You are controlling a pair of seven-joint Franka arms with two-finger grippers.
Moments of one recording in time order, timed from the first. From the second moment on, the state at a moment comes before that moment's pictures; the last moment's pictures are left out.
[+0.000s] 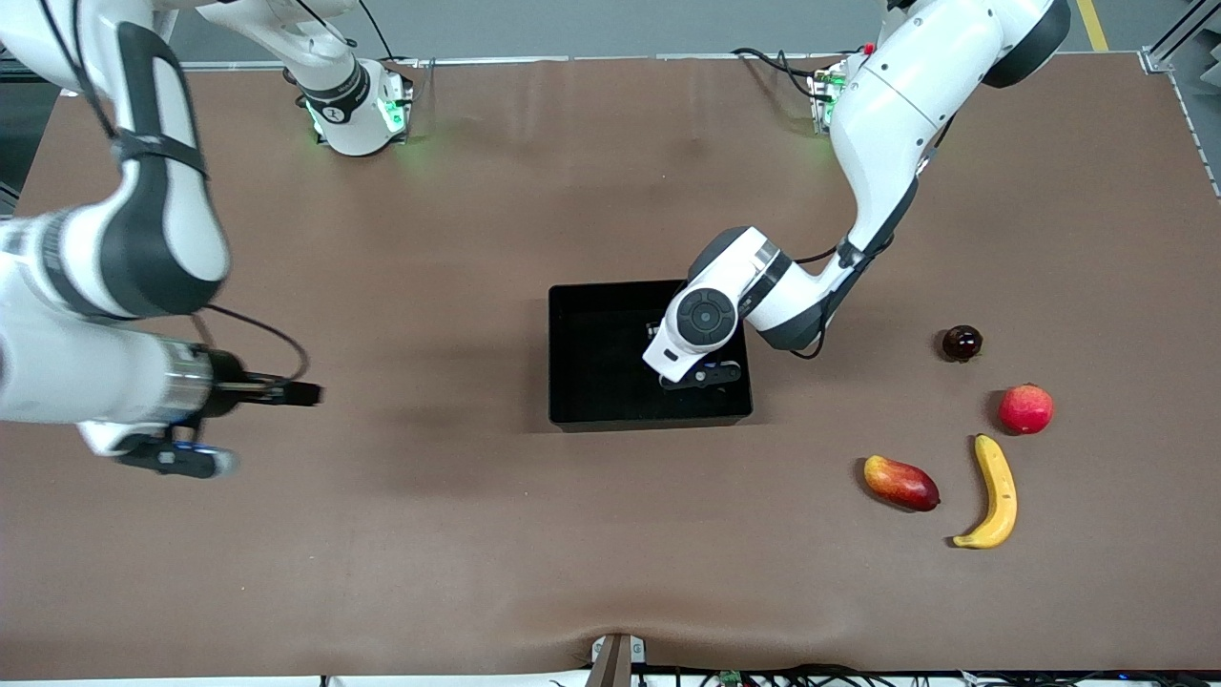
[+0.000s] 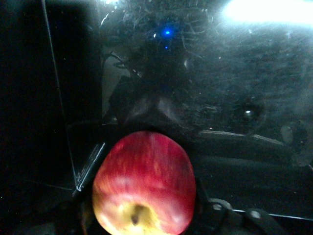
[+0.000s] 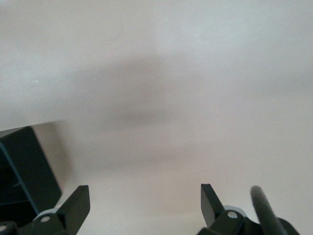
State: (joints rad) left arm -0.27 0.76 -0.45 -1.61 0.14 2.04 -0.87; right arm 0.10 0.53 -0.03 -1.18 0.12 1.52 0.23
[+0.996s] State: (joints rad) left arm 0.19 0.57 -0.45 -1.49 0.22 1.90 -0.43; right arm -0.02 0.14 -0.02 -1.23 0.00 1.46 0.04
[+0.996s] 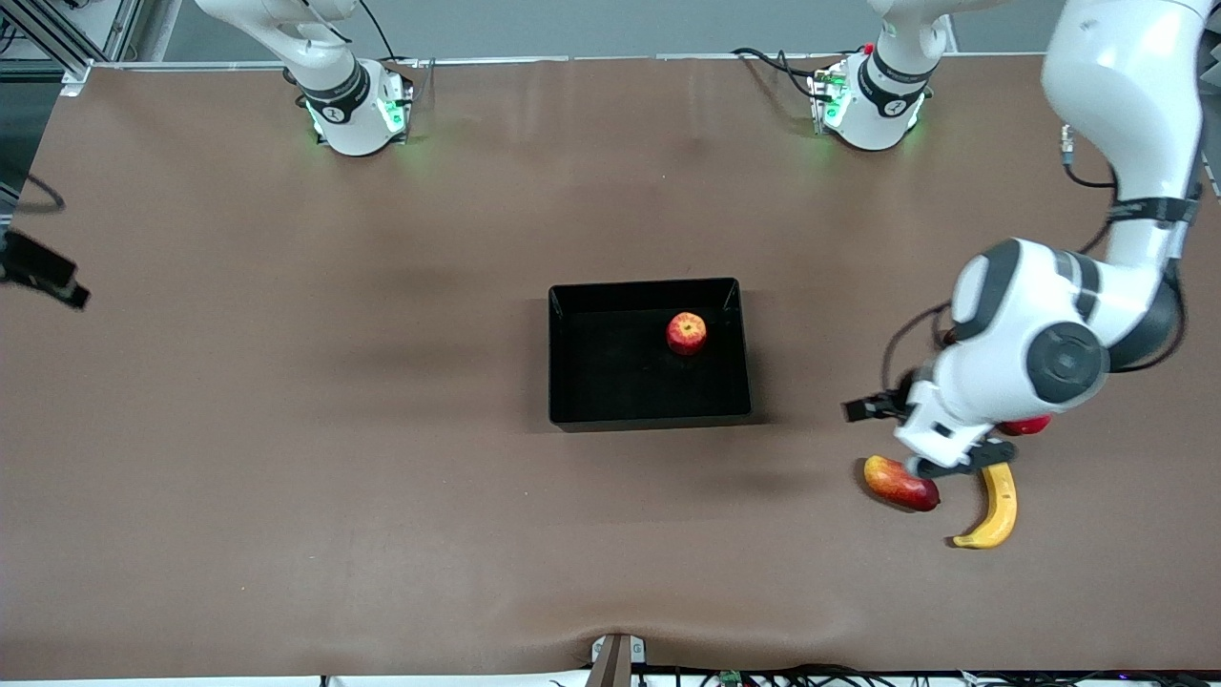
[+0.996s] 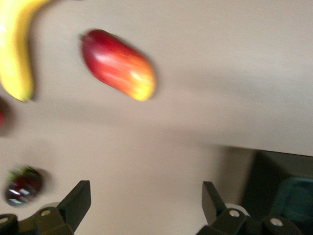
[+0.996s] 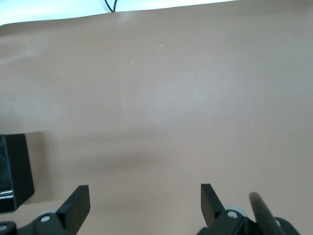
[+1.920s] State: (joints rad) left arm 0.33 0.74 -0.33 -1.49 0.33 2.24 0.15; right arm -0.01 -0.08 -0.01 -1.62 -0.01 1.63 0.00
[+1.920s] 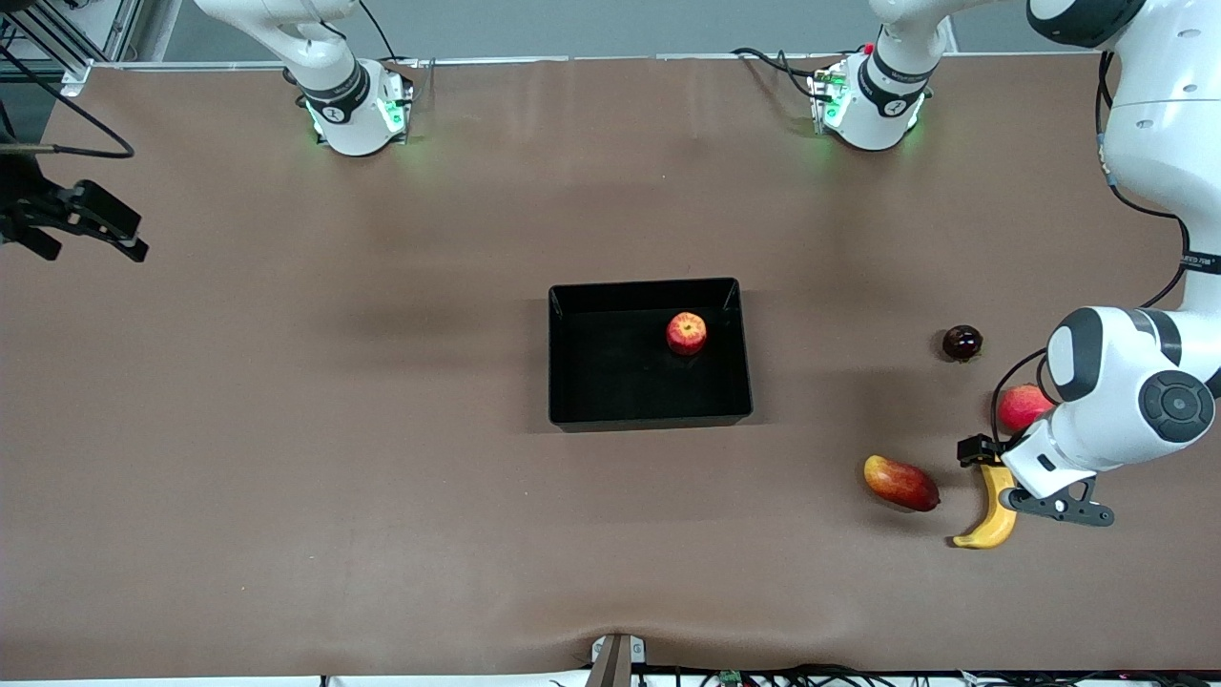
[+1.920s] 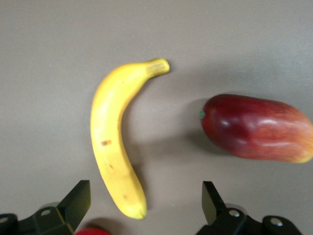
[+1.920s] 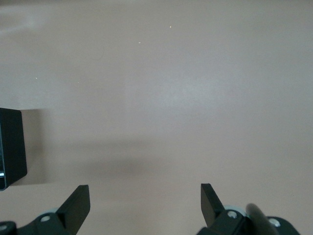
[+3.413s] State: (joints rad) left arm 0.32 0.88 -0.29 -1.37 0.38 2.32 0.02; right arm -0.02 -0.03 -0.02 -1.58 -0.01 1.57 -0.10
